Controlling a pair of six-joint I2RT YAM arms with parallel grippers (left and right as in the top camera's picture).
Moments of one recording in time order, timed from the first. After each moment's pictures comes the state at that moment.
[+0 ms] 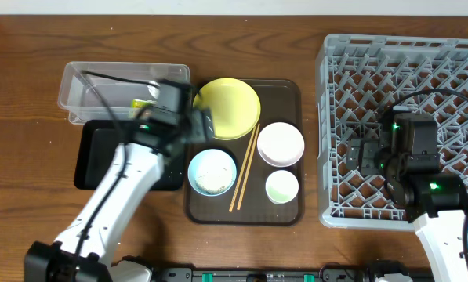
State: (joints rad) left arm -0.33 1.44 1.05 -0.66 -0.06 -0.40; right arm 0.07 1.04 0.89 -0.78 0.06 0.11
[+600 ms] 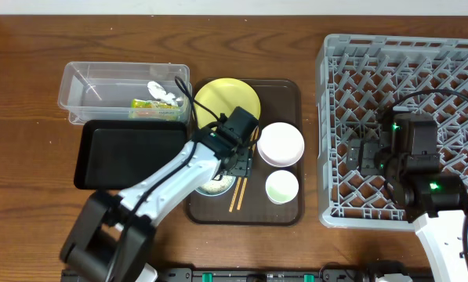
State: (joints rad) left arm -0.63 1.68 1.05 -0.72 -0.06 -0.50; right arm 0.07 1.04 0.89 -0.78 0.06 0.11
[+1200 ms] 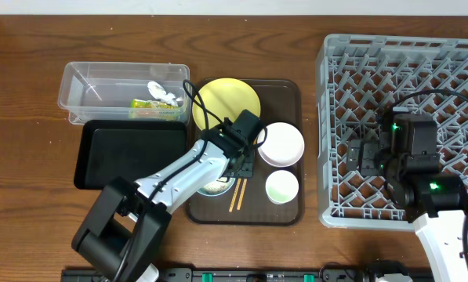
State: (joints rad) left arm -0.66 1.74 1.05 -0.67 -0.01 -0.57; right arm 0.07 1.04 0.89 -0.79 0.06 0.11
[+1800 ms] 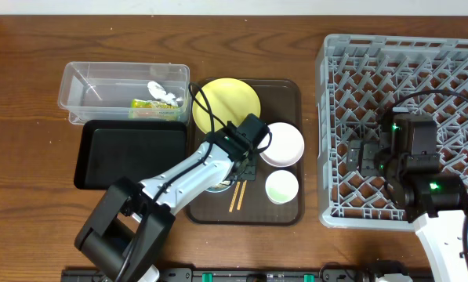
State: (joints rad) left arm -0.69 1.75 1.05 -0.69 -0.02 -0.61; right arm 0.07 1.04 0.89 -0.79 0.06 0.11
